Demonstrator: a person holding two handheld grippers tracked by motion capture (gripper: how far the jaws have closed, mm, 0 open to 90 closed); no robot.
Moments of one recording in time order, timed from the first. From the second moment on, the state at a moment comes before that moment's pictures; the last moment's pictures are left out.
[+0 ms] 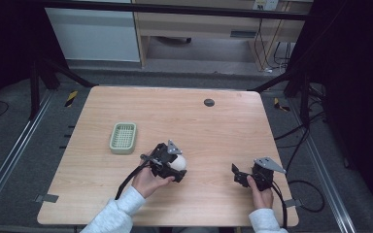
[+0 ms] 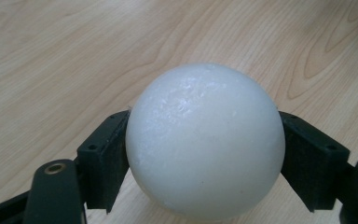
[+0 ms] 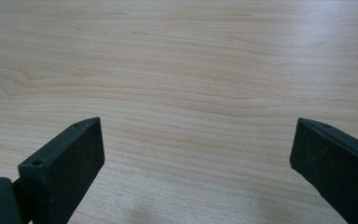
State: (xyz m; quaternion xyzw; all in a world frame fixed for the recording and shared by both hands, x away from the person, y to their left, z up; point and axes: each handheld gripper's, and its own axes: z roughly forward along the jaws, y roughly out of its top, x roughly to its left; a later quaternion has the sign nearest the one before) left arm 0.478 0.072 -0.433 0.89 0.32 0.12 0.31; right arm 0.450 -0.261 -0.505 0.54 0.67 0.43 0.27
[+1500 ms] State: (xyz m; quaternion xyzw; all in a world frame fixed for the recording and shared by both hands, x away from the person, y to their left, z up) left arm 0.520 0.195 -0.384 0.82 0.43 0.19 0.32; right arm 0.449 -0.262 -0.506 0.54 0.67 0.43 0.28
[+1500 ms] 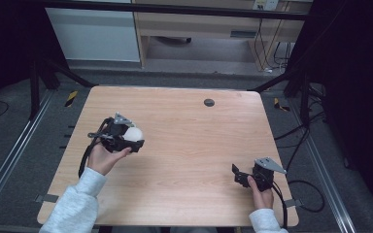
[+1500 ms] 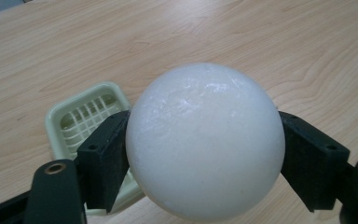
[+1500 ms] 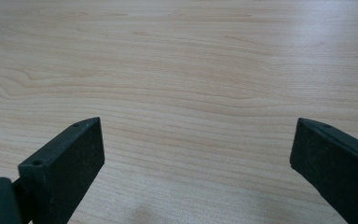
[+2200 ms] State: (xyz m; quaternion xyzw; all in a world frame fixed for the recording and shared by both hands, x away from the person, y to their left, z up) left arm 0.559 0.229 -0.405 0.79 0.49 0.19 0.30; right arm 0.449 -0.261 -0.504 0.54 0.67 0.43 0.27
